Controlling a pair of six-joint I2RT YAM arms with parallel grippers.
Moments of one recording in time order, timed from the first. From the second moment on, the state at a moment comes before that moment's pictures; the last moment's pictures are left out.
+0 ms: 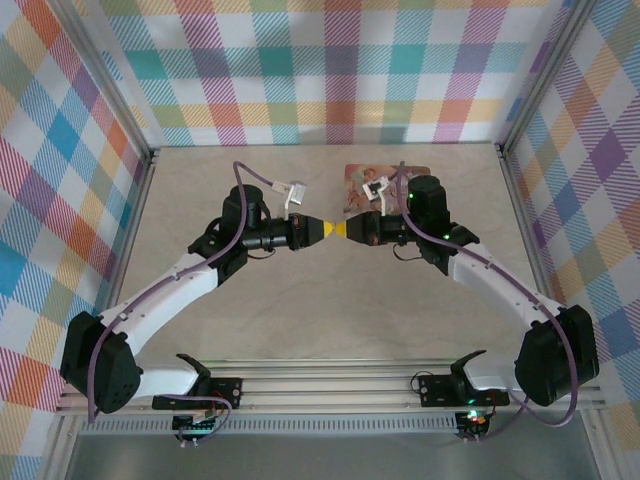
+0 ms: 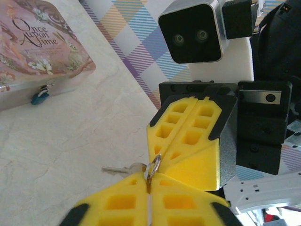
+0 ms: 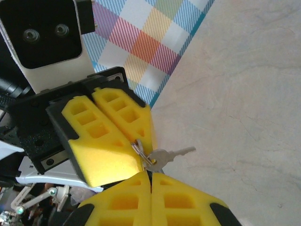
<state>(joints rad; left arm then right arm) -0.56 1.28 0.99 -0.02 0.65 -0.59 0.47 1.30 0.98 -0.08 -0.93 0.63</state>
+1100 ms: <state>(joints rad) -0.56 1.04 0.93 -0.36 0.46 -0.11 0.76 1.79 1.67 -1.42 -0.19 -0.32</state>
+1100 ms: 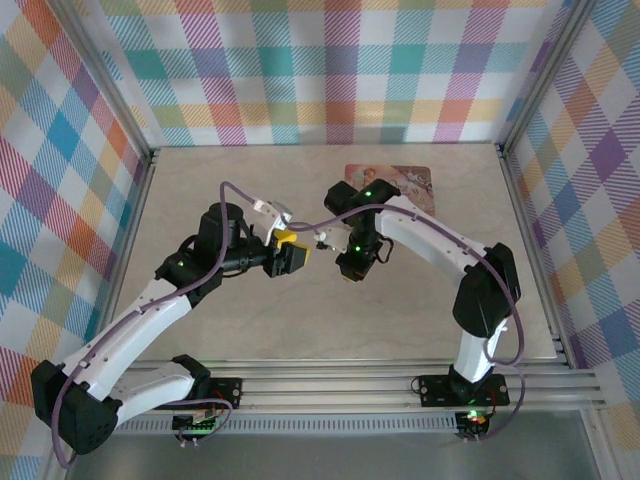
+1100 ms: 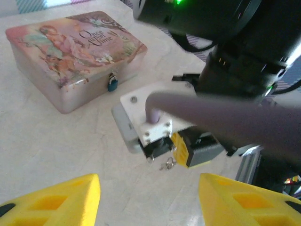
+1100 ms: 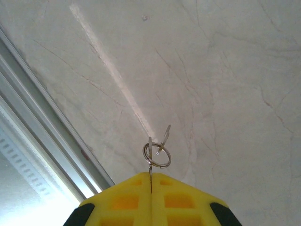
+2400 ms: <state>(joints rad) -0.57 1.26 0.88 -0.19 0.84 -0.19 0.73 1.60 1.57 -1.24 -0.51 -0.35</state>
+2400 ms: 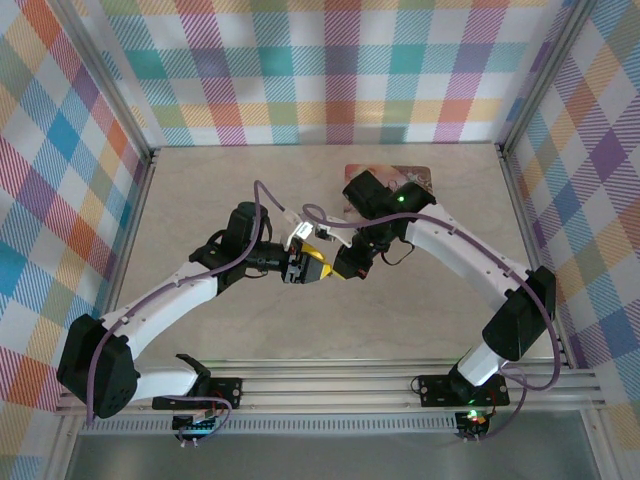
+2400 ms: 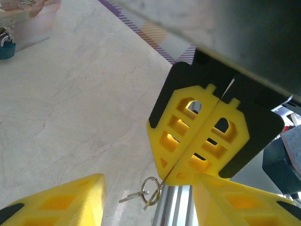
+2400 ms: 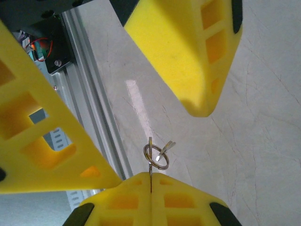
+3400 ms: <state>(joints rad) -0.57 1.33 0.90 -0.24 0.91 -0.16 0.70 1.57 1.51 -1.21 -0.55 -0.34</state>
